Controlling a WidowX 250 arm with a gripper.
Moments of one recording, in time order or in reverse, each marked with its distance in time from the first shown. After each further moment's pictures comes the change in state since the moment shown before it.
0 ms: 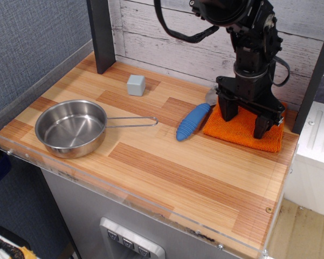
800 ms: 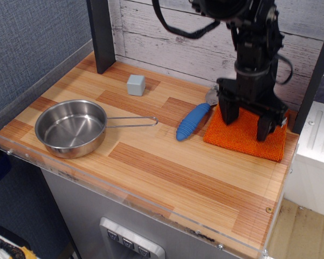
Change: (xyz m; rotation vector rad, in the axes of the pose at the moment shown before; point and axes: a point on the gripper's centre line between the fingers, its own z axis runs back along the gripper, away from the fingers) arm -0.004 -0.010 0.022 -0.046 0.027 -0.004
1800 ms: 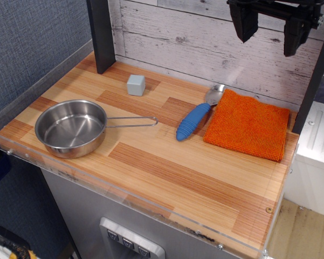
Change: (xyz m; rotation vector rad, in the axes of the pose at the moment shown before) arm 0.013 -0.018 0.137 0.008 -0.173 0.017
